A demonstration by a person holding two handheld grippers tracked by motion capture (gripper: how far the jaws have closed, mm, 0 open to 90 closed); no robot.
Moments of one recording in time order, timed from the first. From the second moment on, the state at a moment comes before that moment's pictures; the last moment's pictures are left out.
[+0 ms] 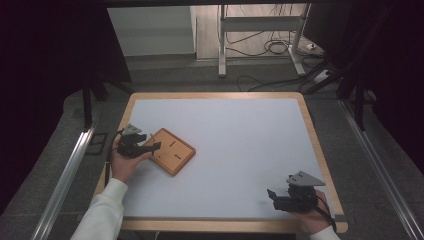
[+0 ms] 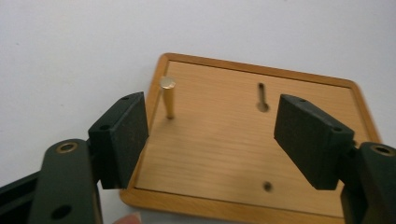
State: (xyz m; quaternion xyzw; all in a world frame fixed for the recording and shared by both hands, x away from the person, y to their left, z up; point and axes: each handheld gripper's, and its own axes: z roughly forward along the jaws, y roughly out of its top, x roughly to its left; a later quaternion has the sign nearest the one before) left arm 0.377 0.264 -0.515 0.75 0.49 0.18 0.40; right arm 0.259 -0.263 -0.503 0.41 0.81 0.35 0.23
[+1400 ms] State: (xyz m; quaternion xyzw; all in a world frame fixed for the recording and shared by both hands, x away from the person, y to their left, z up) left arm 0.404 0.262 -0.531 0.74 0.50 0.20 0.41; right arm 0.262 -0.265 -0.506 0.42 0.80 0.36 0.21
